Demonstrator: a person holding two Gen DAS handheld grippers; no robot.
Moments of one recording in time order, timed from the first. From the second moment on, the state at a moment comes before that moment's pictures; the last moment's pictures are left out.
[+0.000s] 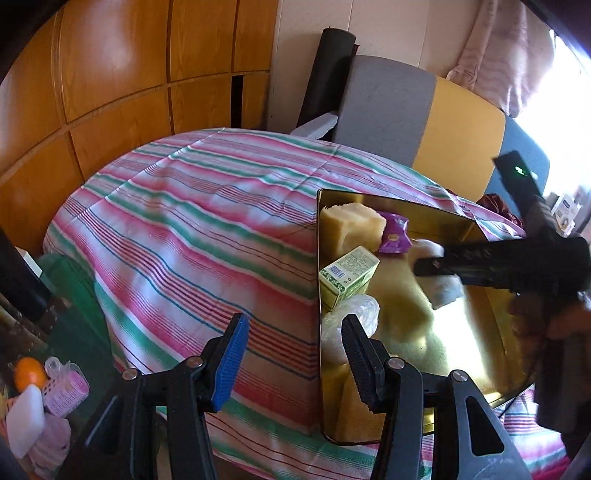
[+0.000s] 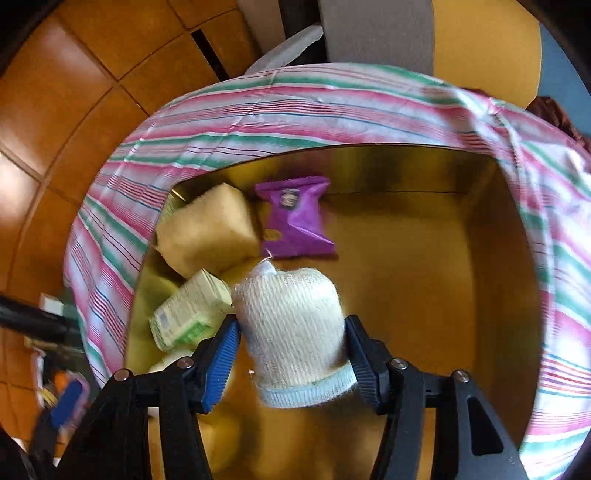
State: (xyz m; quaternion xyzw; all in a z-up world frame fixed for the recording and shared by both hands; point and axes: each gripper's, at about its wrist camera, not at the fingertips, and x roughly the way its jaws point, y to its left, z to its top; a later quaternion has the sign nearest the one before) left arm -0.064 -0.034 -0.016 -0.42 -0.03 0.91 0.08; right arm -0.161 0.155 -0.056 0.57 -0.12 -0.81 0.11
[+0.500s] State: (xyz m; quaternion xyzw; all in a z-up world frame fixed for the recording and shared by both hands) left arm -0.059 -0.029 -0.010 -0.40 -0.02 0.91 0.08; right arm -0.093 0.181 -0.021 0.49 -0.07 -0.86 0.13
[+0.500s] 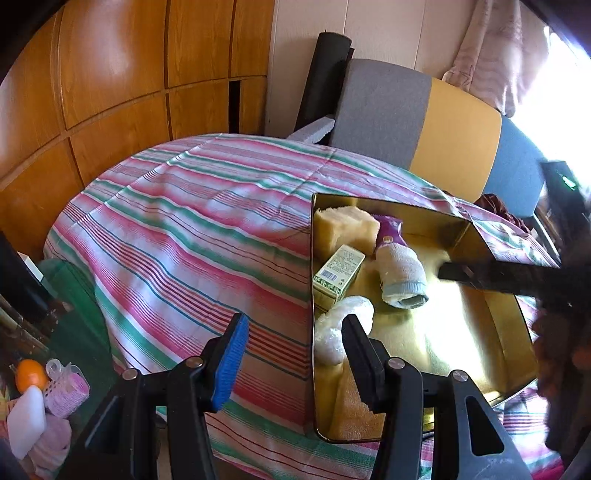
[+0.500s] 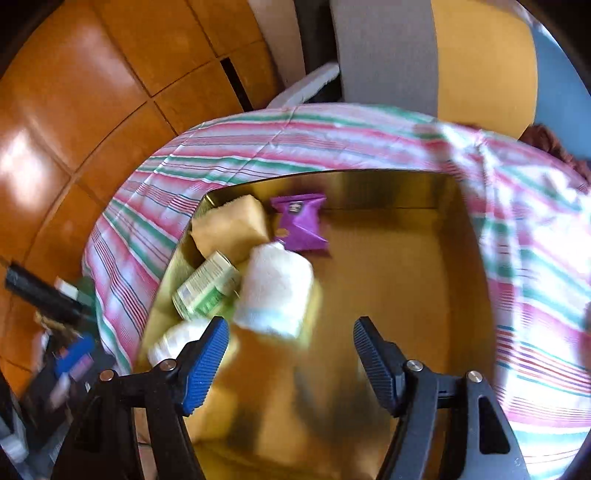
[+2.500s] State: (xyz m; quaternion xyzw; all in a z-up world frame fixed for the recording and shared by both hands) left arm -0.001 0.173 0.024 -0.33 0.17 0.90 0.24; right arm 0.075 0.532 -0.020 0.45 -0.14 -0.85 -0.24
